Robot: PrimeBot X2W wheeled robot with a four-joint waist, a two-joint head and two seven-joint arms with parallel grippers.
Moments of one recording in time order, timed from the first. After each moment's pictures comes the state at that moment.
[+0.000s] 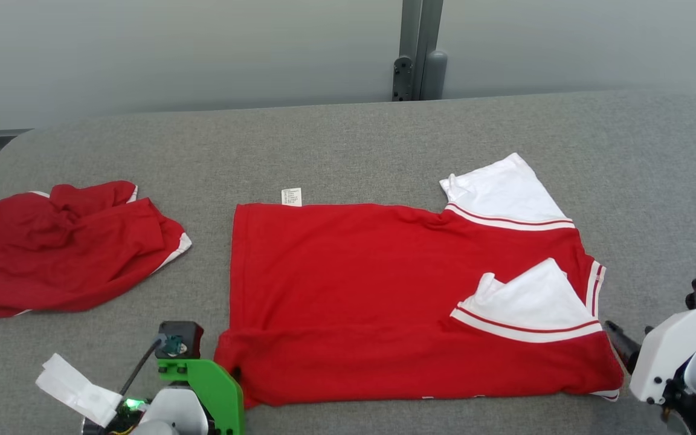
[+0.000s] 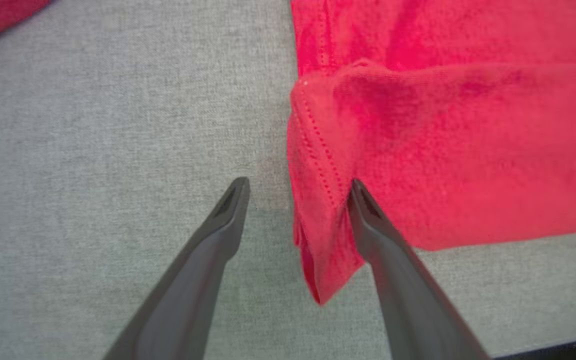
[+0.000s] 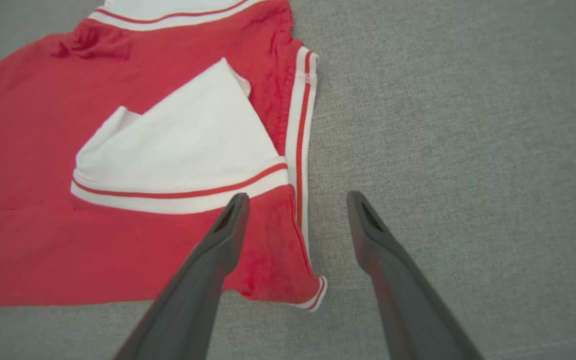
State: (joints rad) left arm -0.19 0.37 -0.63 0.25 -0.62 0.31 0.44; right arm -0.01 -0.13 -0.23 0.02 0.34 0.13 0.71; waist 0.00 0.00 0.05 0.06
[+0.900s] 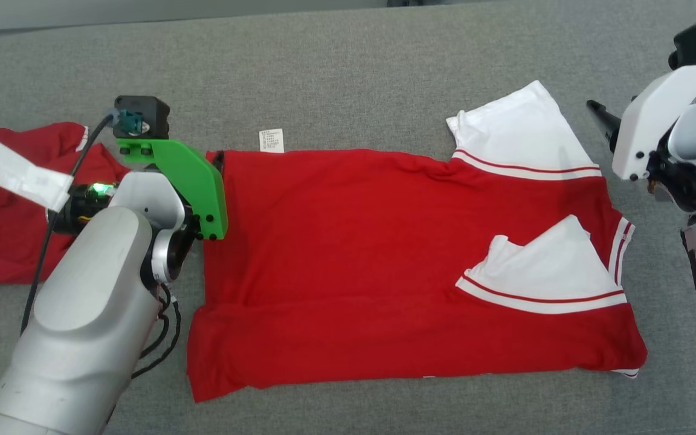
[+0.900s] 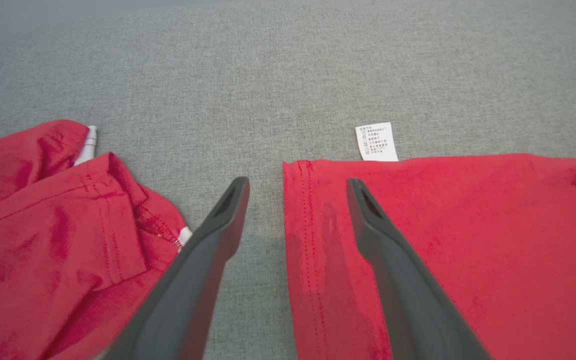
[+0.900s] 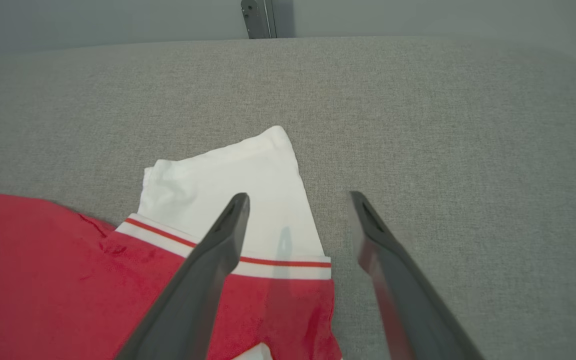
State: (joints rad) left arm -0.74 0.29 -0.56 0.46 -0.64 0.21 0.48; right arm -0.72 -0.29 0.01 0.38 0.33 0.13 0.71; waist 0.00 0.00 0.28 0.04
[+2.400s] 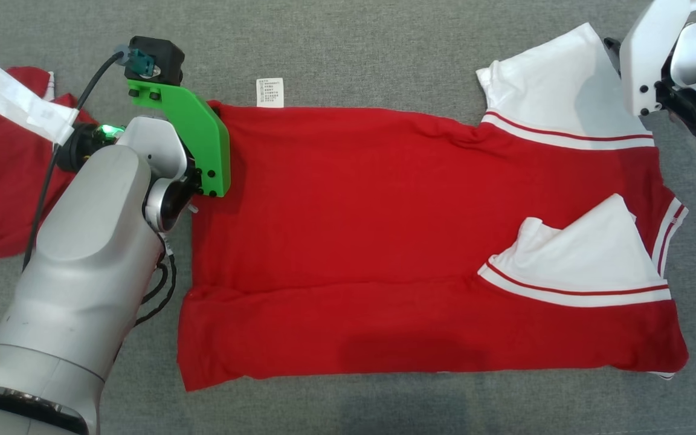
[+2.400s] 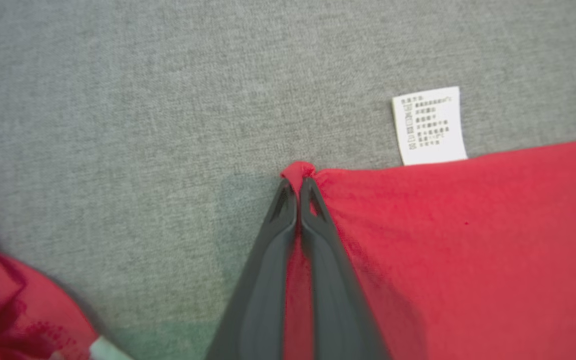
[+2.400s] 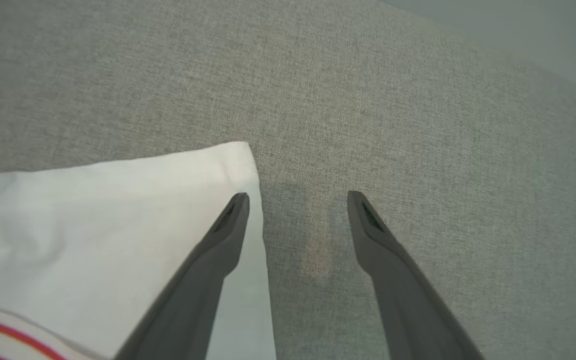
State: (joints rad) left arm -0.98 0.23 -0.62 0.79 -0.67 0.01 0.43; right arm -1.09 -0.42 0.38 0.75 0.34 0.13 0.59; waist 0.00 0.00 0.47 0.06
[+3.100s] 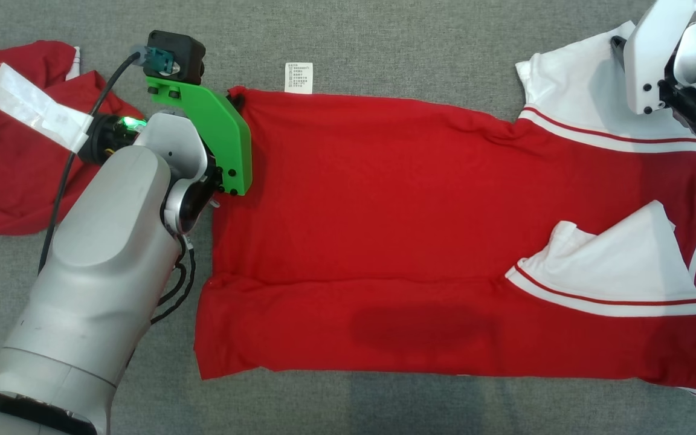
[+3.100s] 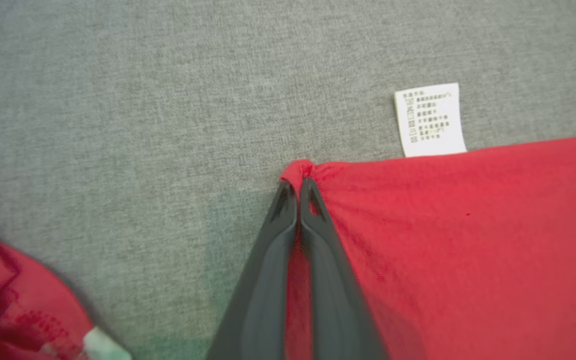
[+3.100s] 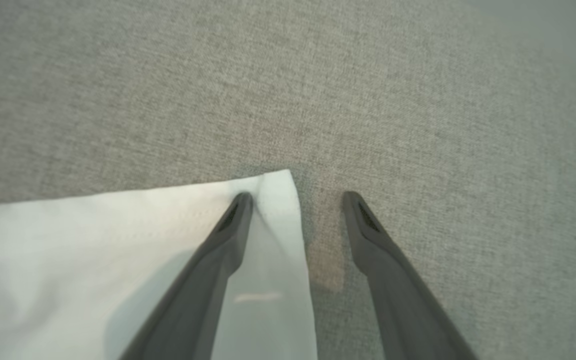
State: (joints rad) left arm -0.95 0.21 -0.63 0.70 -0.67 0.02 0.39; right arm -1.12 -0.43 0.46 0.84 0.38 0.13 0.55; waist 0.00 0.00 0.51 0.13
